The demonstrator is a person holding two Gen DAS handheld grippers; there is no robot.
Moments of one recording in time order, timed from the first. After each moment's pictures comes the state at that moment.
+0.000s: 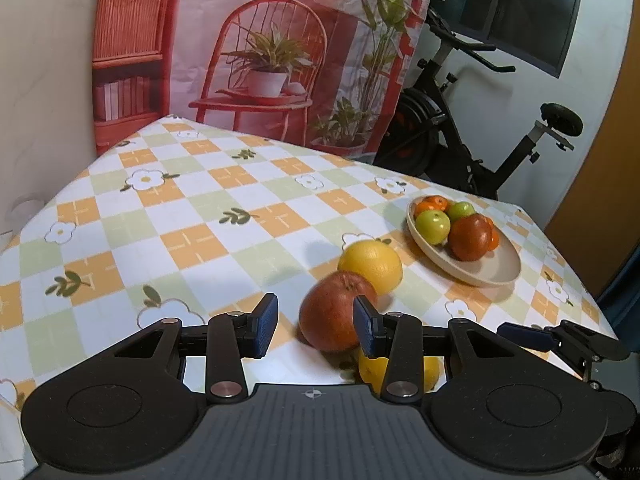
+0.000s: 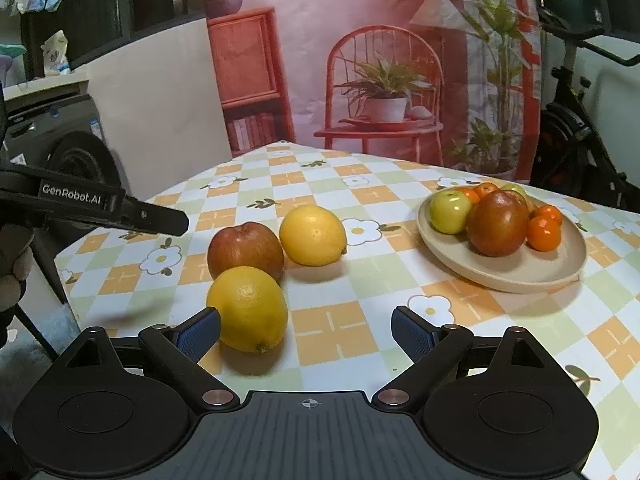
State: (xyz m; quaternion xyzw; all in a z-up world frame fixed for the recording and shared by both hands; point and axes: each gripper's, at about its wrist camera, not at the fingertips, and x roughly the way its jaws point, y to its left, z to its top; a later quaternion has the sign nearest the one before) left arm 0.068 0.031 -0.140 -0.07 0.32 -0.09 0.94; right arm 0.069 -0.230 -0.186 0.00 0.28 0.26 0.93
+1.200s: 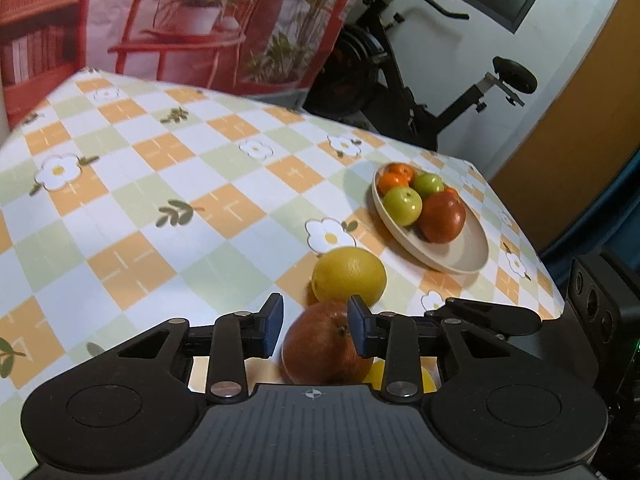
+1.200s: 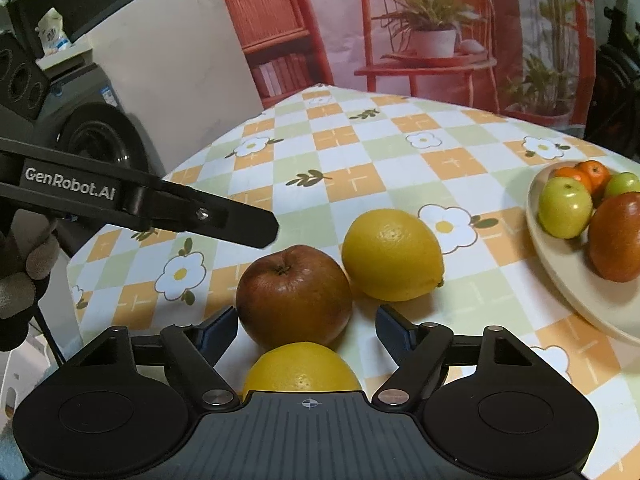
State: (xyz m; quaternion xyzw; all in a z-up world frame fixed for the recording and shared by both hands) left arm 0.159 0.051 -0.152 -0.08 0.42 -0.23 0.87; right arm 0.163 -0.154 -0.191 0.01 0.39 0.31 0.87
